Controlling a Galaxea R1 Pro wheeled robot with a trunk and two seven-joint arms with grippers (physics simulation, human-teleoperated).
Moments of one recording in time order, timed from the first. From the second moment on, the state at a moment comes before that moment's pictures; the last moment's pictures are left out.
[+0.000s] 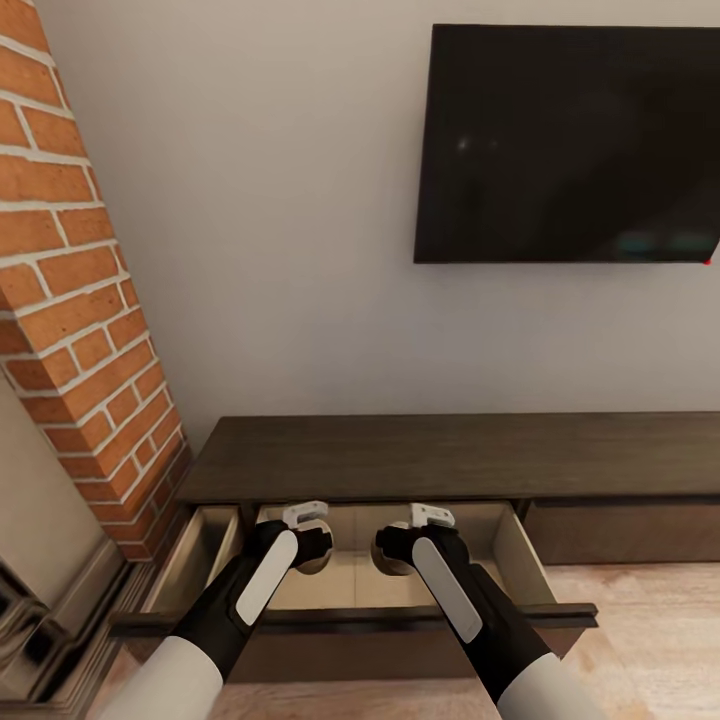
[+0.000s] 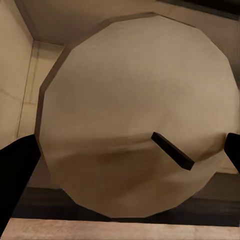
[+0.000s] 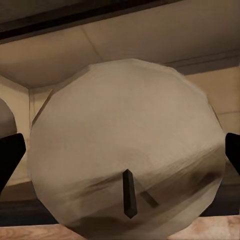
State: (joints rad) left arm -0.58 -0.10 -0.33 -0.97 0.72 0.70 0.56; right arm -0.54 0.10 0.41 -1.10 -0.76 0.67 -0.62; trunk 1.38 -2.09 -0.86
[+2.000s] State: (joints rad) left arm -0.58 -0.10 -0.33 -1.00 0.73 0.77 0.57; right arm -0.66 0.10 0.50 -0.84 -0.77 0.61 -0.60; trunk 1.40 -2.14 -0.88
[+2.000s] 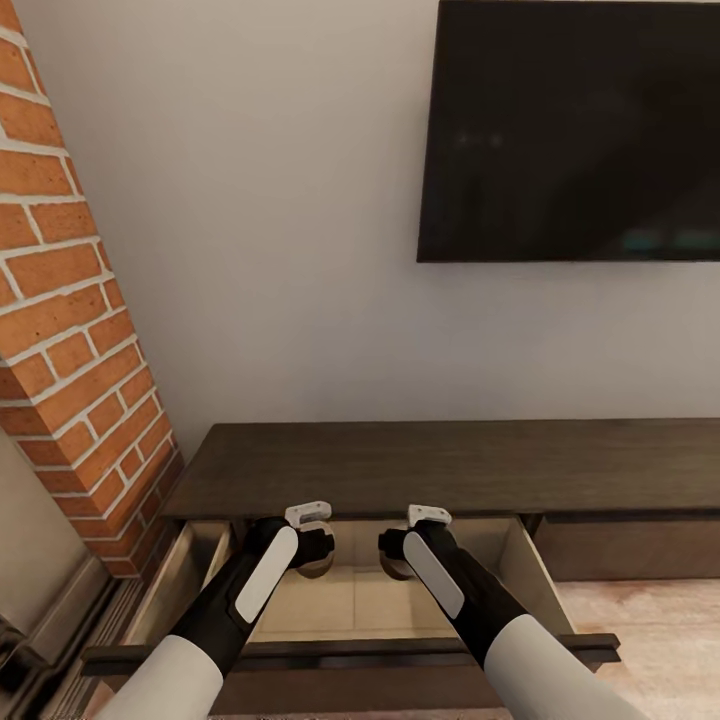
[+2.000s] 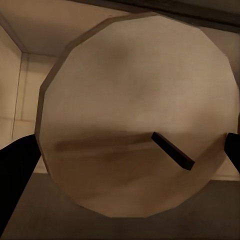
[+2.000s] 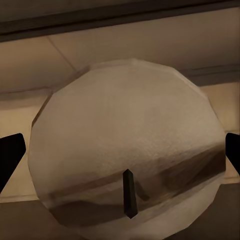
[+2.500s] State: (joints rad) left arm -0.58 -0.10 -0.33 -1.00 0.72 0.77 0.57; right arm -0.66 0.10 0.50 -0.84 -0.77 0.61 -0.60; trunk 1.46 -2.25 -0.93
